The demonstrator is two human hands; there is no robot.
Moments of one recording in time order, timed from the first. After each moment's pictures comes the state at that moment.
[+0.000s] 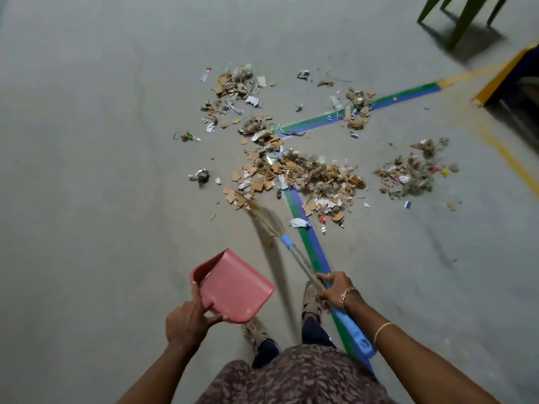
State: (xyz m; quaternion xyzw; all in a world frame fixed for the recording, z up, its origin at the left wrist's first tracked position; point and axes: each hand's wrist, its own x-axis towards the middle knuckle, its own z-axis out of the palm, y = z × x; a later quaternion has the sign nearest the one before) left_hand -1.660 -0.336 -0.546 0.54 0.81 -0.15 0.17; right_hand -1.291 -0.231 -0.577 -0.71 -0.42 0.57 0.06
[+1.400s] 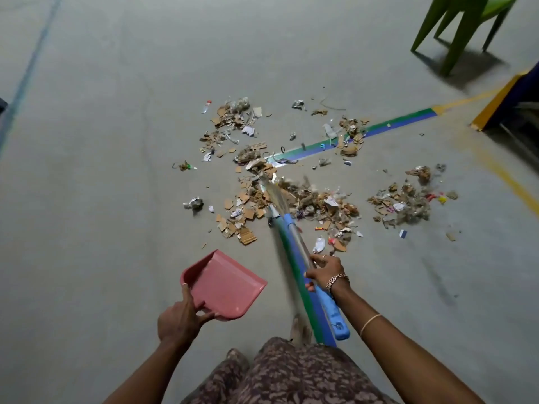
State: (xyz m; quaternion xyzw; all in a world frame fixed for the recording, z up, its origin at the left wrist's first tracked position) left_hand -1.567 -0.220 -0.527 0.52 0.84 -0.13 0.12; right_hand -1.217 -0.081 -0.533 -0.68 -0.31 0.63 0.23
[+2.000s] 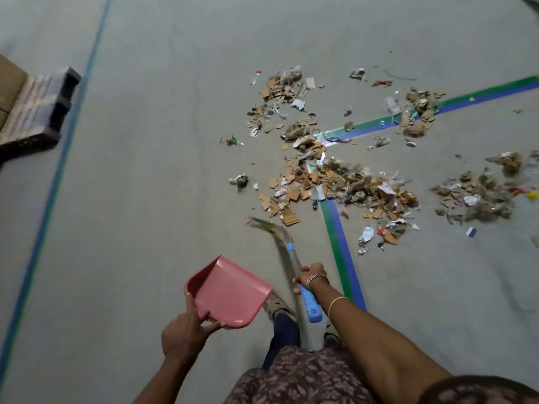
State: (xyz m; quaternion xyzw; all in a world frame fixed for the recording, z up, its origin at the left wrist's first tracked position) left_hand -1.626 -0.291 -0.488 0.40 0.89 -0.17 0.14; right_hand -1.376 -0.095 -0.640 -0.67 -0.30 0.67 0.06
